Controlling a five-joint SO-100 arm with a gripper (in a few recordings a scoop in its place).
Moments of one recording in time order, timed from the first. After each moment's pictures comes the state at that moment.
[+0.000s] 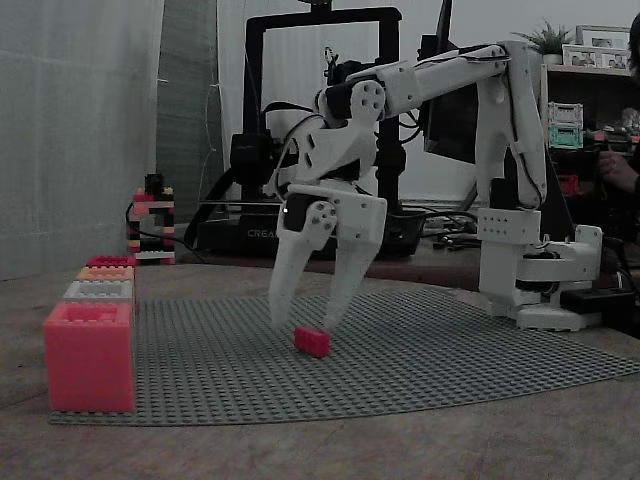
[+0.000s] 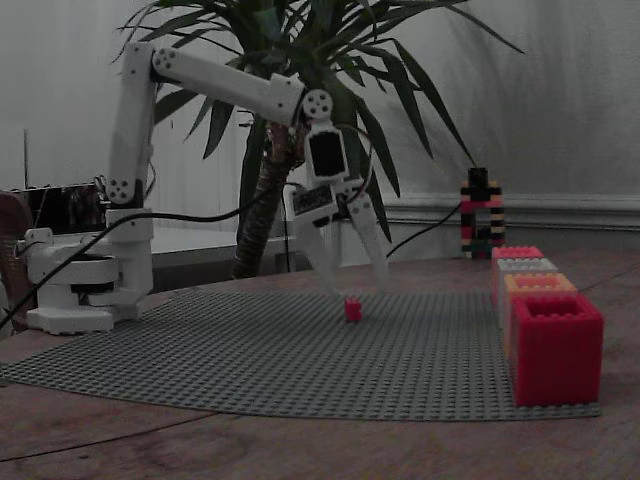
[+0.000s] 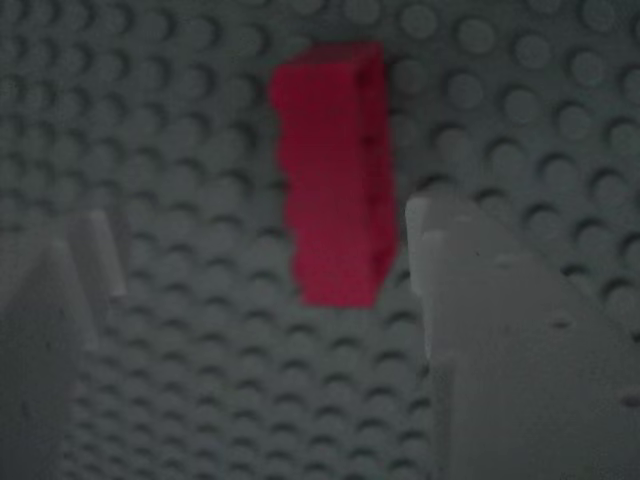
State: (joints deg) arm -21.2 79.2 97.1 67.6 -7.1
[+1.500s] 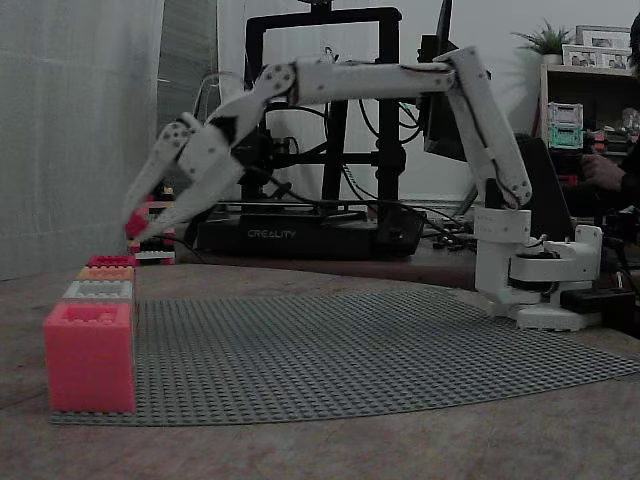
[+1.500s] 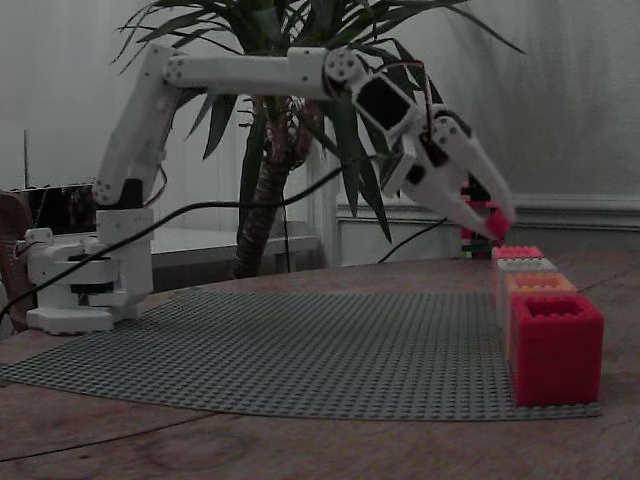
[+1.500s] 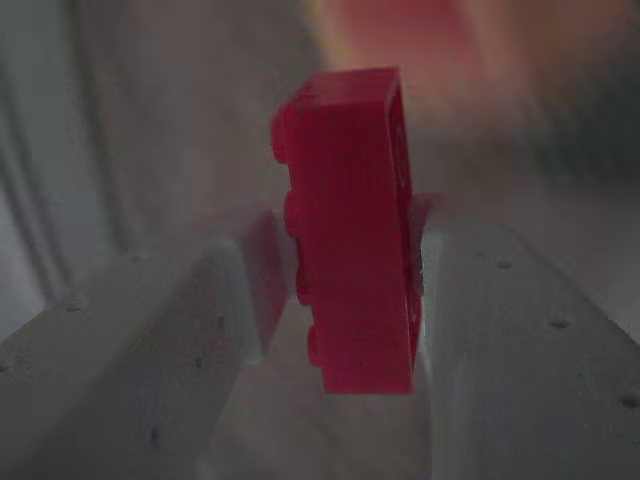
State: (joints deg) arm 2.3 61.2 65.0 42.9 1.6
